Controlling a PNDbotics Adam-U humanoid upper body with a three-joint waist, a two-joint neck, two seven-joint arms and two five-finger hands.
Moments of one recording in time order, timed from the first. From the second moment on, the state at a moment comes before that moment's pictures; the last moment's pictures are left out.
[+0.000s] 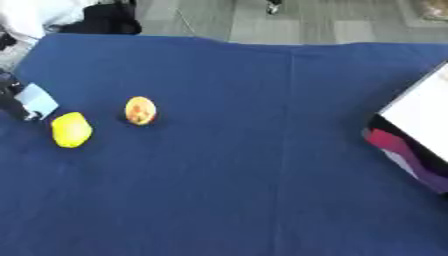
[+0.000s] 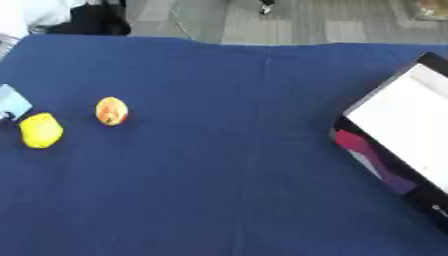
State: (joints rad) left arm -0.82 0.87 0.01 -0.76 -0.81 0.19 -0.57; right arm 0.04 -0.45 -0.21 -1.95 -0.12 -0.01 -0.09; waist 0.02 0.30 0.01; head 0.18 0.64
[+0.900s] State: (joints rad) left arm -0.75 0.87 -0.07 -1.14 -0.58 0.17 -0.54; right arm 0.06 -0.48 -0.20 -1.94 -0.17 -0.02 -0.09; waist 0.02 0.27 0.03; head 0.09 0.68
